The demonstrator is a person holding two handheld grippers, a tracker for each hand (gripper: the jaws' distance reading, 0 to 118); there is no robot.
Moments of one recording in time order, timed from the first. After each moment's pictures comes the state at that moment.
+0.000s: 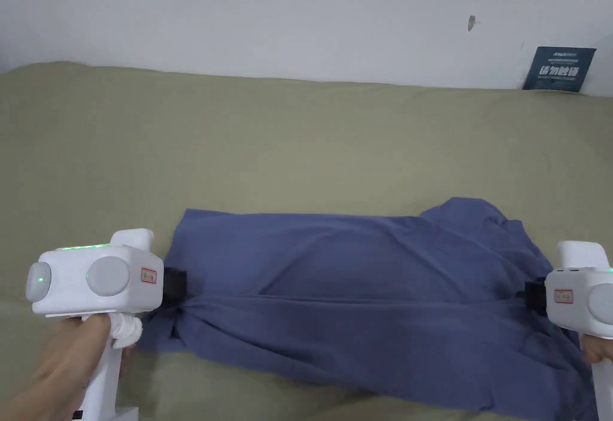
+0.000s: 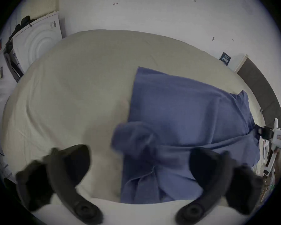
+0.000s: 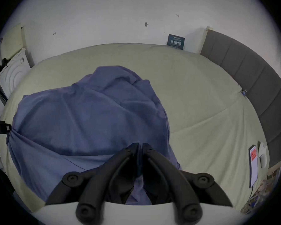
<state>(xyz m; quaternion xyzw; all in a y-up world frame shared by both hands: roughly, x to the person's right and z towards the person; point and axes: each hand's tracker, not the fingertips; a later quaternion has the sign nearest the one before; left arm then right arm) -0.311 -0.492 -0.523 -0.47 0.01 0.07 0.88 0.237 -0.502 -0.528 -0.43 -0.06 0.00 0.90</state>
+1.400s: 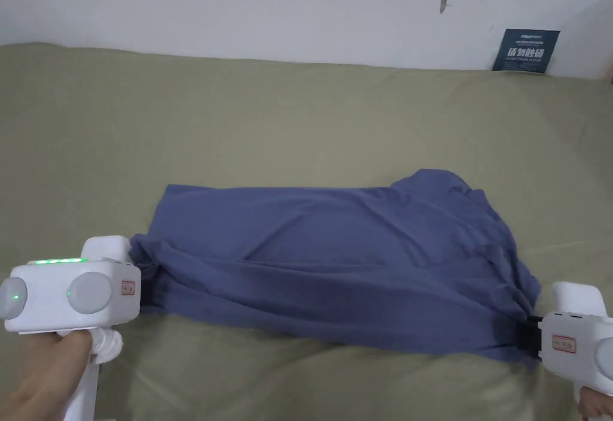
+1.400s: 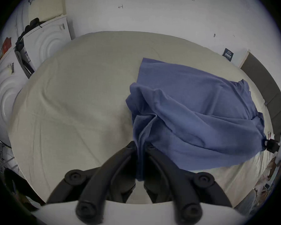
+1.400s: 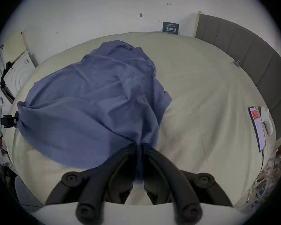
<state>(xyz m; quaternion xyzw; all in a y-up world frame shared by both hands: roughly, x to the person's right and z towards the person) -0.303 -0.492 -0.456 -0.47 0.04 0.04 0.88 0.250 -0.515 -0.403 -0.44 -0.05 -0.05 0.89</state>
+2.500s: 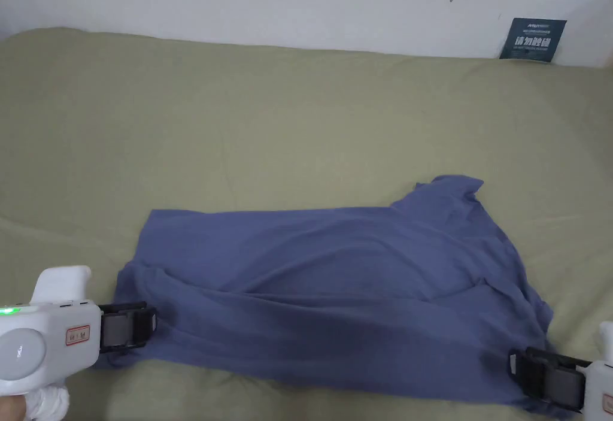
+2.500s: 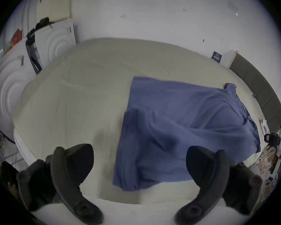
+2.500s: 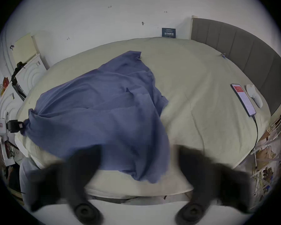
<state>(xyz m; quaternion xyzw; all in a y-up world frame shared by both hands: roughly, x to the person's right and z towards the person) -0.342 -0.475 -0.322 -0.45 0.01 0.06 0.89 0.223 -0.482 -0.266 -0.41 -0.02 -0.08 0.91</state>
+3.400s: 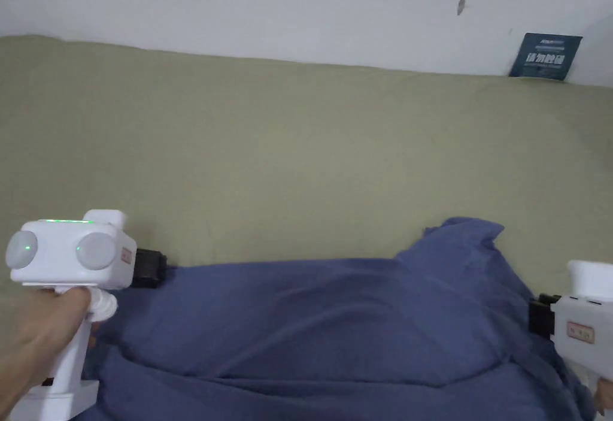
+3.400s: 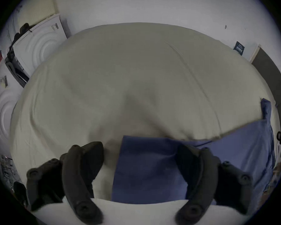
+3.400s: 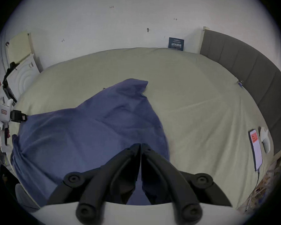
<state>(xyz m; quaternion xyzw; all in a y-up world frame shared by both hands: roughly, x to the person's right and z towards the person) -0.321 -0.510 -0.556 -0.50 0.06 0.00 0.86 0.237 -0.492 -0.471 -0.40 -0.04 -0.01 0.91</state>
